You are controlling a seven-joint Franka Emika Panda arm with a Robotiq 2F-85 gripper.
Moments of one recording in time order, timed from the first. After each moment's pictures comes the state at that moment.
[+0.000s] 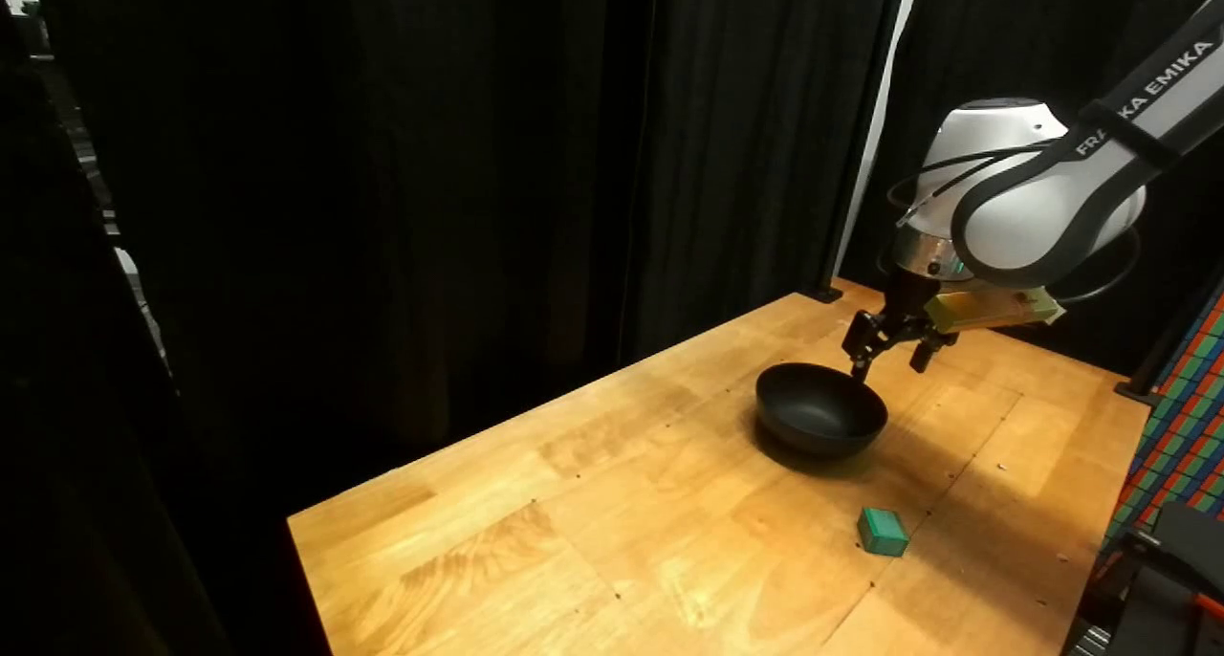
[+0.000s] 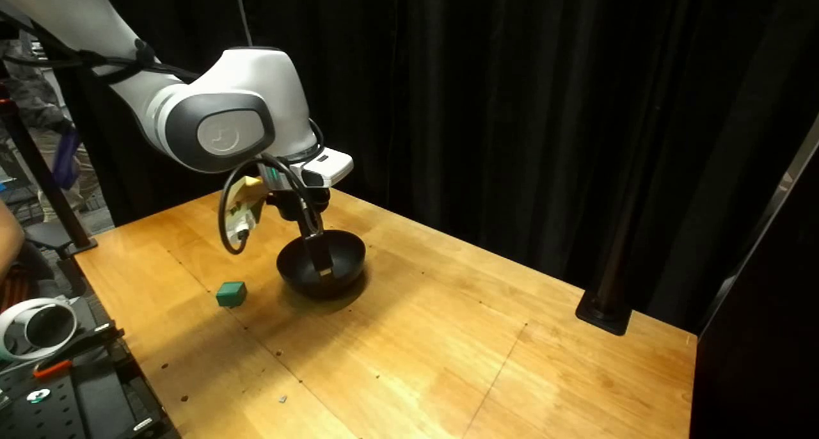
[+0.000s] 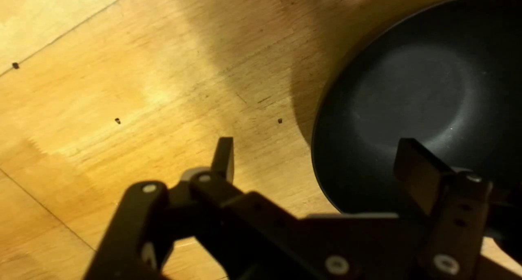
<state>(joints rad) 0.10 0.22 -0.21 -2.45 -0.11 2.75 0.38</state>
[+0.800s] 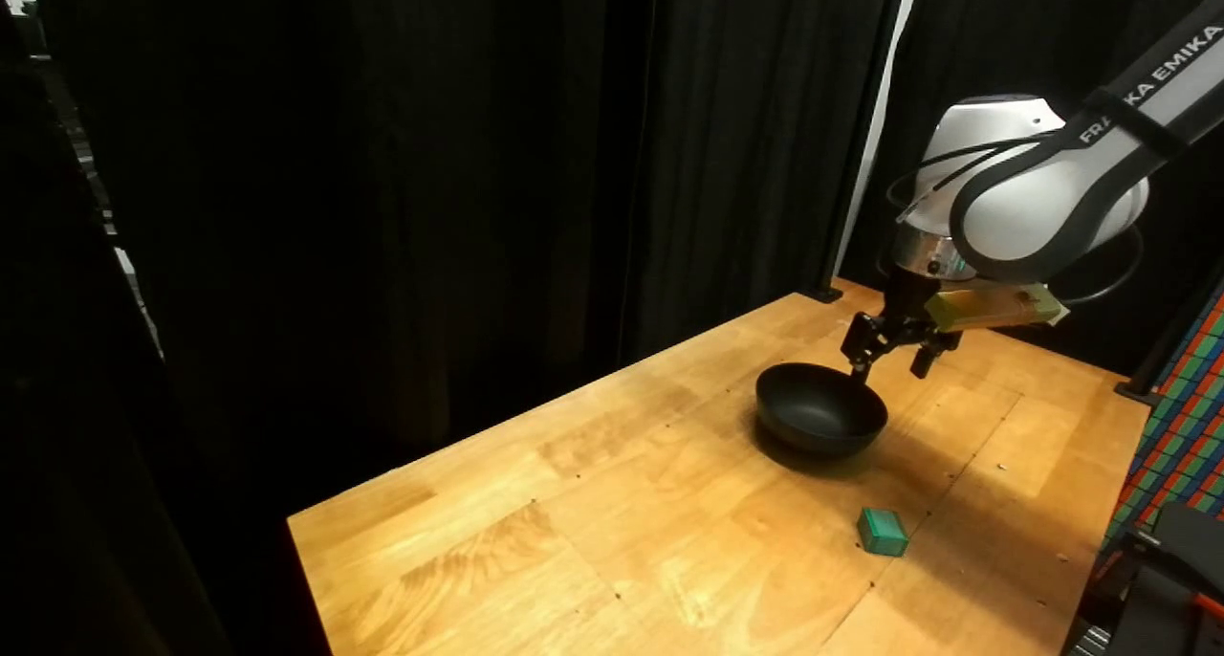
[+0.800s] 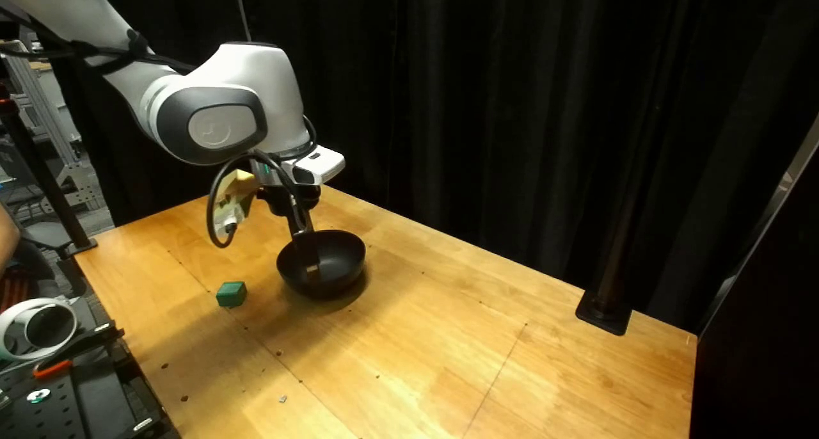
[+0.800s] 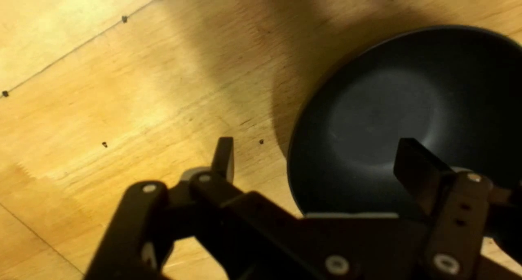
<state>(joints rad) 0.08 0.20 -0.16 -2.46 -0.06 2.70 0.37</state>
